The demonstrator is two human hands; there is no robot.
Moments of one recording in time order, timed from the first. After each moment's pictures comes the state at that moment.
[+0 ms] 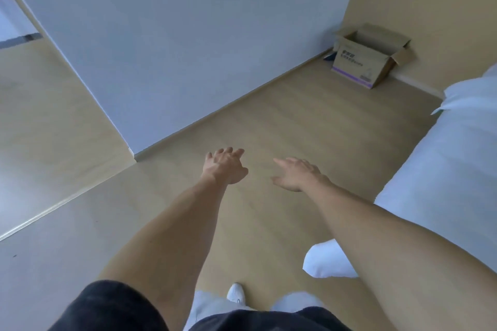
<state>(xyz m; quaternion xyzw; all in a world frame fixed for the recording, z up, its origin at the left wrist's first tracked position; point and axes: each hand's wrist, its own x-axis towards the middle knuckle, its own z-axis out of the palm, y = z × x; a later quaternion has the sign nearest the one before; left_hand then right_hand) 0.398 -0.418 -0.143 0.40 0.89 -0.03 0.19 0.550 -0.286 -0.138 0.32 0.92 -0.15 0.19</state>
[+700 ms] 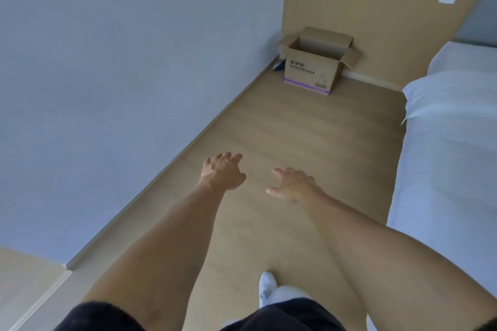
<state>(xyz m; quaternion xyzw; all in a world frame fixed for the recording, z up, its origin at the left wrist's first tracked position) 0.214 -0.036 -0.140 0.52 0.83 -0.05 0.18 0.392 0.044 -0.159 0.46 0.85 -0.21 0.18</state>
